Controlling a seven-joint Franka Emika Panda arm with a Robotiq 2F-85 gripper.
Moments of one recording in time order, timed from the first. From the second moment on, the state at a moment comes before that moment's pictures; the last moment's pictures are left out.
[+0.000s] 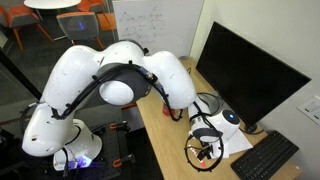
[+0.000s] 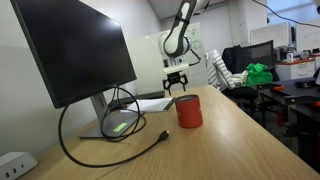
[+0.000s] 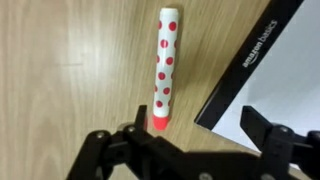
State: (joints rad) arm -0.12 0.68 -0.23 -1.87 0.06 2.55 0.88
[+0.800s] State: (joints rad) arm -0.15 0.73 -0.24 -1.88 0.18 2.60 0.75
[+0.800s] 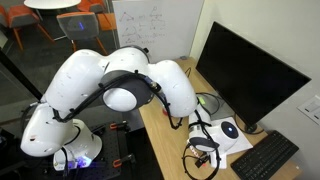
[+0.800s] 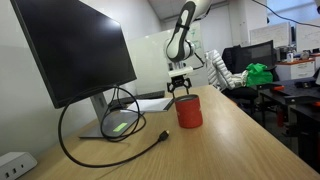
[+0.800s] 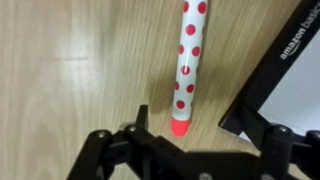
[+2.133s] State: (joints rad) arm 0.06 0.54 -0.34 -2.15 0.10 2.84 0.71
